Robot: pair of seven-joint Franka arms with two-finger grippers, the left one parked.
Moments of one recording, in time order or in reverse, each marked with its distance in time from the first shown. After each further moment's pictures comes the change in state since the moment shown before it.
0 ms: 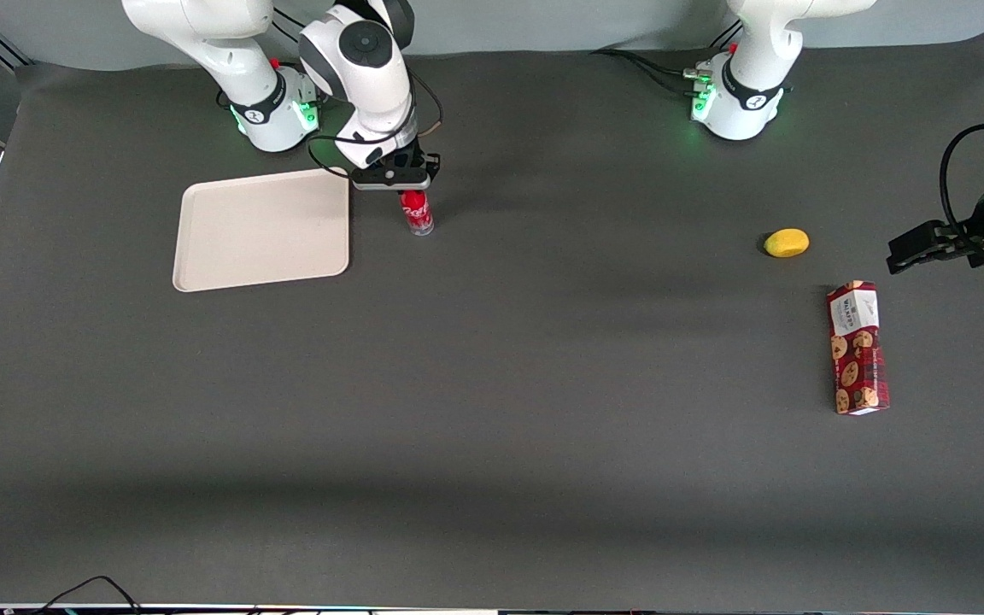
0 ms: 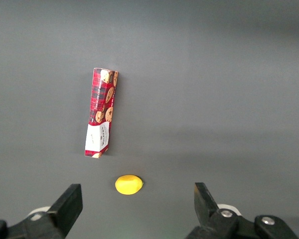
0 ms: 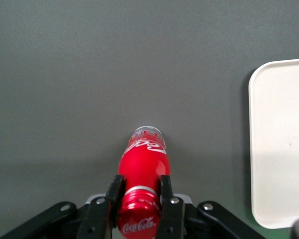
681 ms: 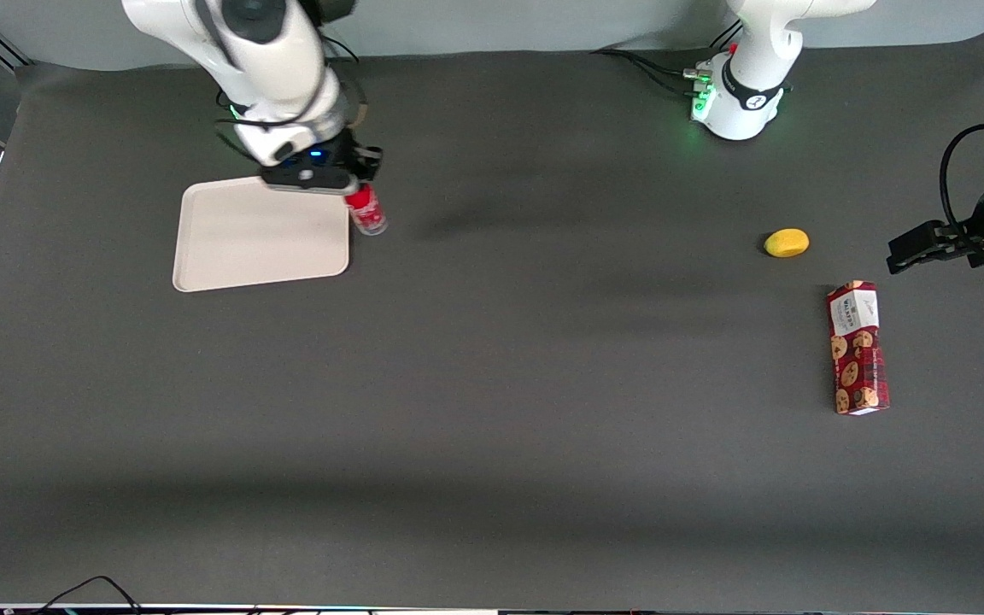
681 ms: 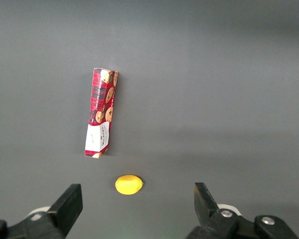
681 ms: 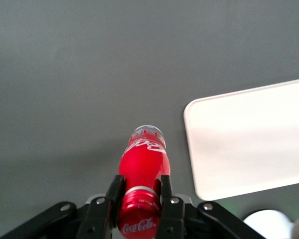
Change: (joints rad) arm 0.000 -0.131 -0.386 0.350 0.007 -0.544 -0.263
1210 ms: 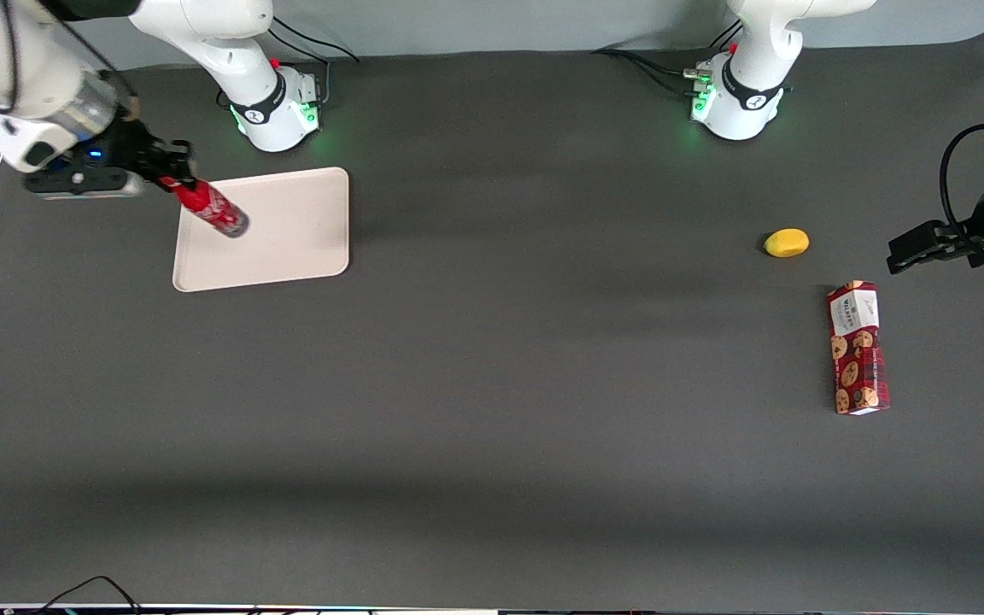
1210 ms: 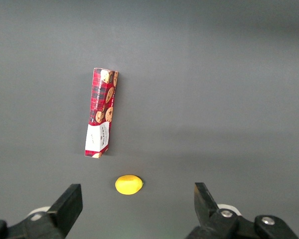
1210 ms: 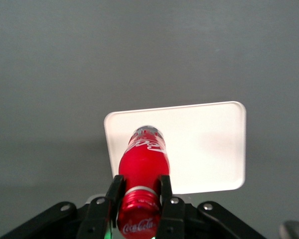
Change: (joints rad) arm -0.007 -0.116 -0.466 0.004 -0.124 -0.188 -0.502
